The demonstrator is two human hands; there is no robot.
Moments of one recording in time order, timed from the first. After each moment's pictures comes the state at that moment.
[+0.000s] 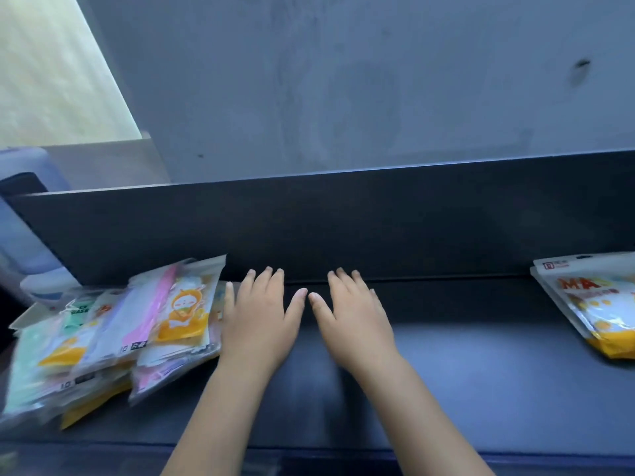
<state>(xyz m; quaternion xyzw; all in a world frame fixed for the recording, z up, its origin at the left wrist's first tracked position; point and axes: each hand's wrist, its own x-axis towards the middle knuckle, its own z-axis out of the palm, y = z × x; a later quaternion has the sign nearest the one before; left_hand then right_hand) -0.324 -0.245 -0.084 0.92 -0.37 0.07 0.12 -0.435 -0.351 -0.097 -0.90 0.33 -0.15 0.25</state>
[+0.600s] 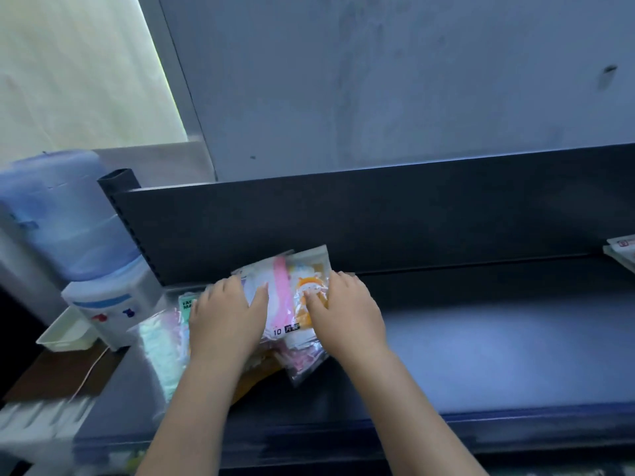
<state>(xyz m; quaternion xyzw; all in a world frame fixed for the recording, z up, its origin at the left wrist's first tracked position) -0.137 -0.060 -0.066 0.94 -0.28 0.04 0.20 -0.269 -0.173 -0.083 -0.86 0.40 -0.18 0.26</state>
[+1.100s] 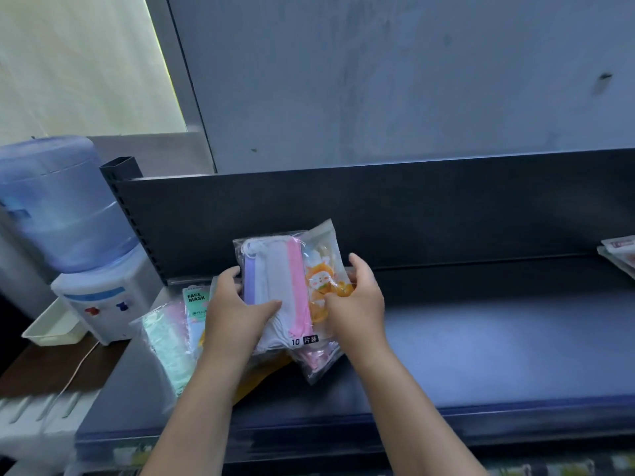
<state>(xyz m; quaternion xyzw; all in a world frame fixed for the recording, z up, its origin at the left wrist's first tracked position) -0.137 -0.044 -0.072 0.81 -0.22 -0.11 0.53 -0.261 -0.155 -0.082 -0.62 0.41 -0.37 0.55</state>
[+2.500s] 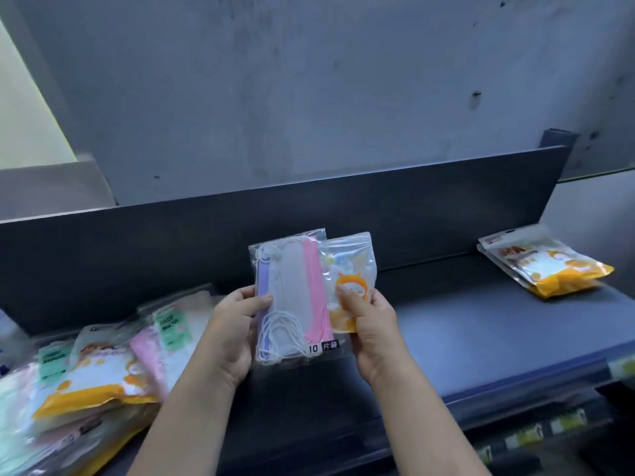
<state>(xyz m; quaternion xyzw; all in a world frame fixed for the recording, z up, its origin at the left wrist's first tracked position) -0.251 -0.178 -0.064 0.61 -0.16 -0.41 0.66 -0.414 -0.275 -0.094 -0.35 0.33 -0.44 0.75</state>
